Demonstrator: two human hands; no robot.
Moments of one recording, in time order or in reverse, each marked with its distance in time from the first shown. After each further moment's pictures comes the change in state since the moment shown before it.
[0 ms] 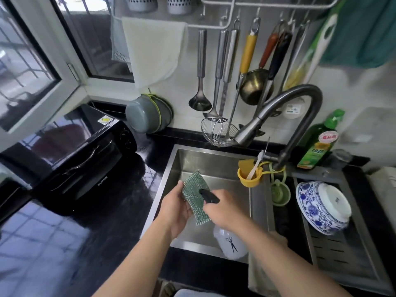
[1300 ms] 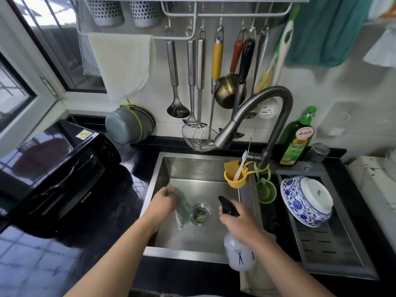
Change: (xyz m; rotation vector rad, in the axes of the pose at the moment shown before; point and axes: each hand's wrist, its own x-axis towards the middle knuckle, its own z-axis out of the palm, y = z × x) left_hand 0.036 0.013 -0.008 0.739 0.105 0.145; right_hand -0.035 0.064 -0.031 0.343 0.108 0.180
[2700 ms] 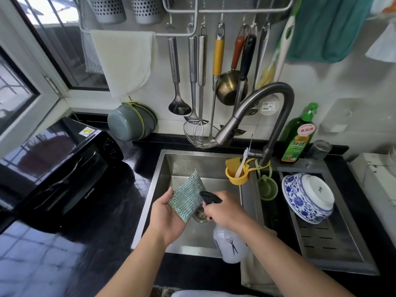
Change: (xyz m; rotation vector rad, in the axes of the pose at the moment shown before) left_hand -0.046 0.002 0.022 -1.148 -0.294 -0.231; right_hand 0.006 -0.043 0.015 -0.107 -0.179 -0.024
